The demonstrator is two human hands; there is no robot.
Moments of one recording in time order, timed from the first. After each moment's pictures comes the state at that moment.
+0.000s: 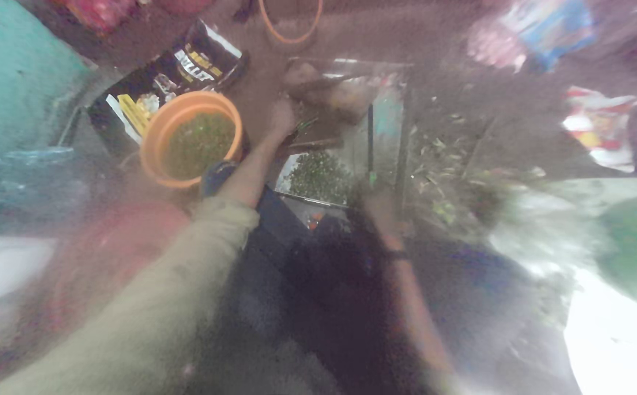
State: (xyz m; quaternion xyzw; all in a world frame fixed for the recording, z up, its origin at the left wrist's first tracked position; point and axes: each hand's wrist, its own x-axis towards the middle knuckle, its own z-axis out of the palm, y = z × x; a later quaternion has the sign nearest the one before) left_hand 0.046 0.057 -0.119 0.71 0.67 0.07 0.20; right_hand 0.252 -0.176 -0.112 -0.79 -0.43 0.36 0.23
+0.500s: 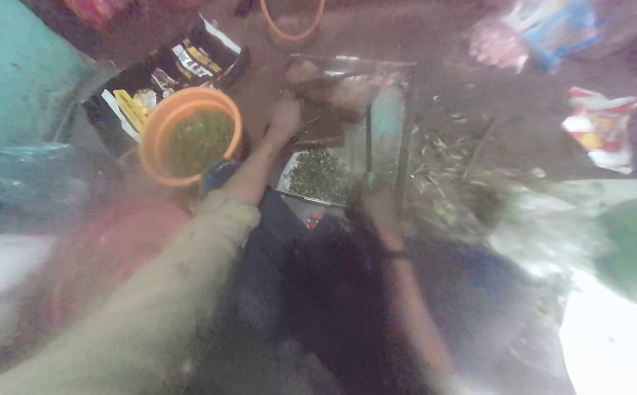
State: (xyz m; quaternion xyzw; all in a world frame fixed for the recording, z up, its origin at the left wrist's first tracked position) left_hand 0.056 0.055 -0.130 0.78 0.62 0.04 0.07; right_hand 0.250 -0.176 -0.115 -0.79 -0.44 0.37 0.24
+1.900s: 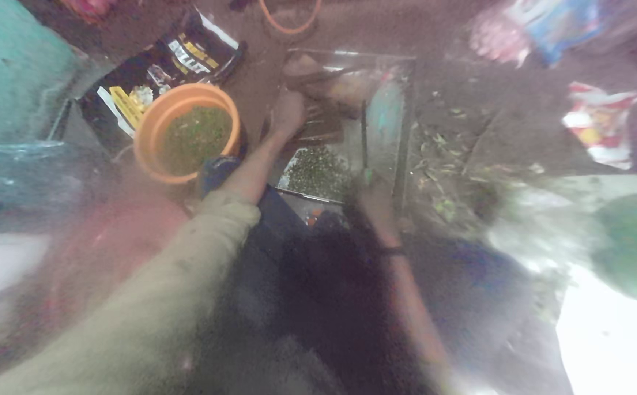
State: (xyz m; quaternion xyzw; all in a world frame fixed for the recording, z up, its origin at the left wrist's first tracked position) left_hand 0.070 0.058 -0.129 0.74 0.66 0.06 0.11; right_hand 0.246 -0.176 -0.118 -0.78 -0.44 0.37 0.24
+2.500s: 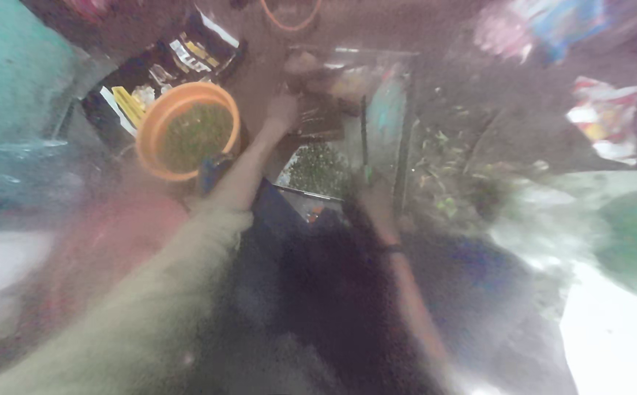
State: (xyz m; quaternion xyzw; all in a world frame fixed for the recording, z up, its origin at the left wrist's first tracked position) left_hand 0.061 0.026 -0.081 0.75 0.65 -0.08 0.14; right_hand 0.245 -0.179 -0.115 -0.78 -0.45 0.37 0.25
